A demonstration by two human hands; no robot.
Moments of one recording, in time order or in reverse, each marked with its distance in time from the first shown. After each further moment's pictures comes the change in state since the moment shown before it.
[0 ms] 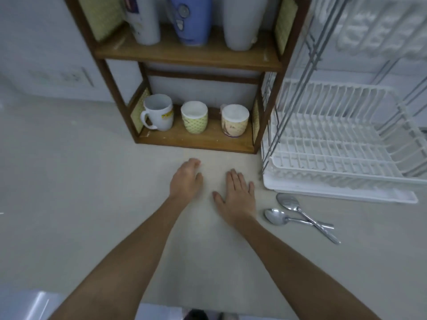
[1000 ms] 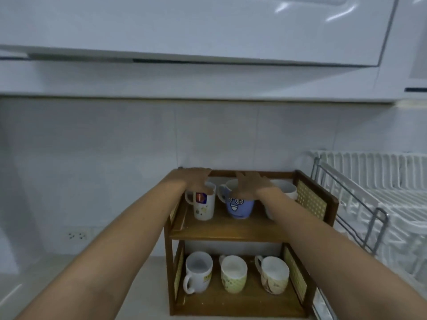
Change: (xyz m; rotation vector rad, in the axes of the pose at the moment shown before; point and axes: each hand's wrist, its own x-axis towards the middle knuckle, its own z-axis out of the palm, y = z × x) left_hand 0.250 0.128 -0.345 0.682 -0.218 0.409; right_hand 0.229 -0.208 -0.343 -0.307 0.103 -0.025
